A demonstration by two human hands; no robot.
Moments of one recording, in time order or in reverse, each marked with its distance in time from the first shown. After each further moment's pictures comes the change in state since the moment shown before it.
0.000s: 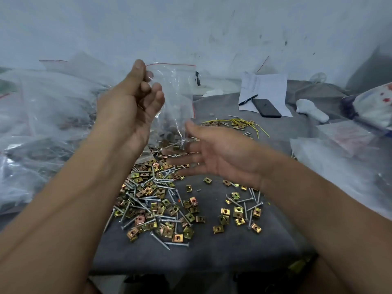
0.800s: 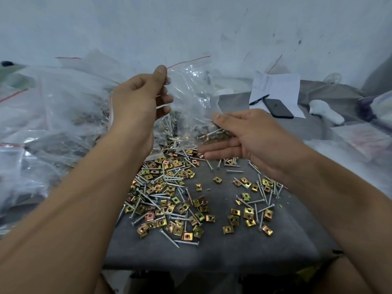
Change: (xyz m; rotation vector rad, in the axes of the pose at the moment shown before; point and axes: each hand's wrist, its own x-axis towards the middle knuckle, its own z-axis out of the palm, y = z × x) left_hand 0.011 -0.009 -0.016 0.452 0.051 0.198; right_hand -0.016 -0.019 -0.005 -0.007 0.282 -0.150
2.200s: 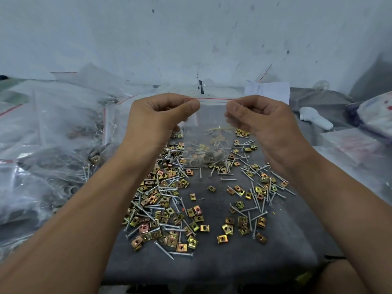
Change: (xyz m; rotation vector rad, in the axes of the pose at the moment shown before) left_hand -0.014 -0.007 0.012 0.144 -0.301 0.131; right_hand 0.016 -0.004 -0.046 -0.114 0.243 -0.507
